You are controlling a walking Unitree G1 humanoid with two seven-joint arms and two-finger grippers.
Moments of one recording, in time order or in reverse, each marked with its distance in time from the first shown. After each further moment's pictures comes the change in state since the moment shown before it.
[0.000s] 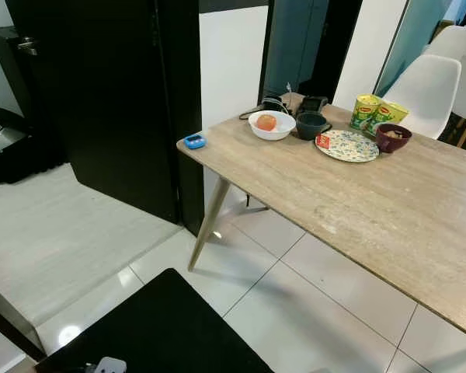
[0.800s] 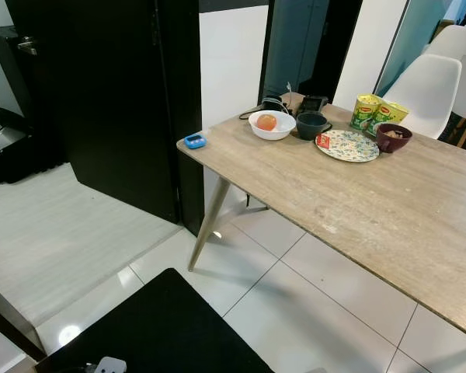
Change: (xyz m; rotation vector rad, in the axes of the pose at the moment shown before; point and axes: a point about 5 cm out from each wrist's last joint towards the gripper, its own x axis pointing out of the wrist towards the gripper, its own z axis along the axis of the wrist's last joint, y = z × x) left arm 0.001 -0.002 0.002 0.001 -0.004 -0.004; right arm 0.001 0.006 0.002 -0.010 0.011 0.012
